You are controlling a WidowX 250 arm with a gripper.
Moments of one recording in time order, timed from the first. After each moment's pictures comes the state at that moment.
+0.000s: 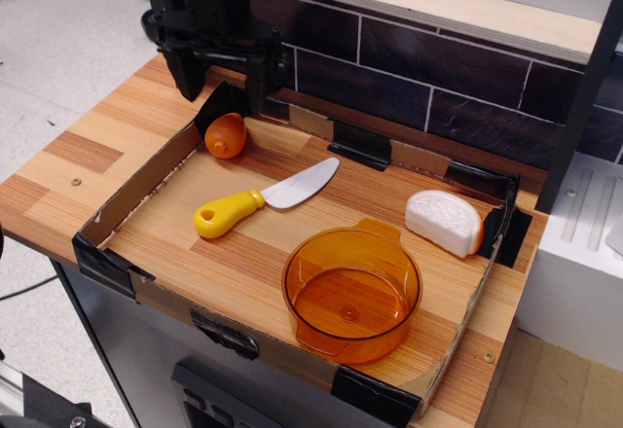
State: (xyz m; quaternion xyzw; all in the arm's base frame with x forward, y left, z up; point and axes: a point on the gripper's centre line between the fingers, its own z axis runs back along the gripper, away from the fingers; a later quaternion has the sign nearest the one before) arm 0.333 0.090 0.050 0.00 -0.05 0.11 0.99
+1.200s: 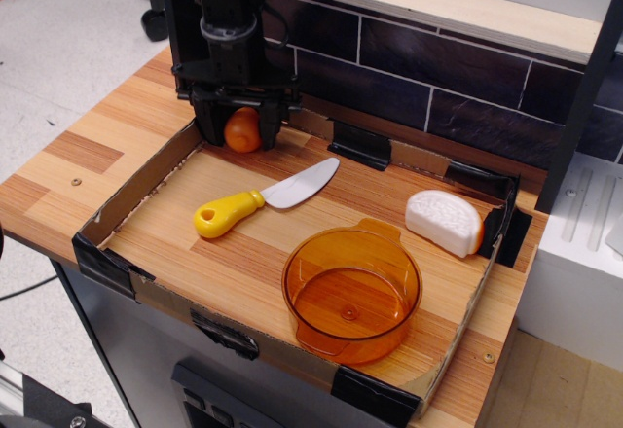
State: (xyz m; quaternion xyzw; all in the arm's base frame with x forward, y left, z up) arm 0.335 0.094 0.007 0.01 -0.05 0.17 0.98
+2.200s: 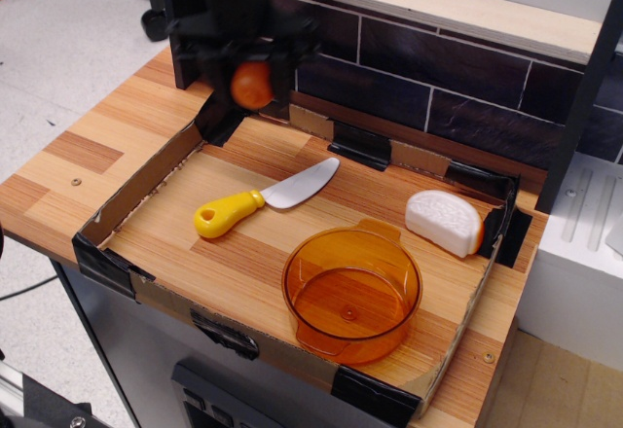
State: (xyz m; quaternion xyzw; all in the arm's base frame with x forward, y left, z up) arm 0.321 0.050 0.080 -0.03 -0.10 0.16 0.98
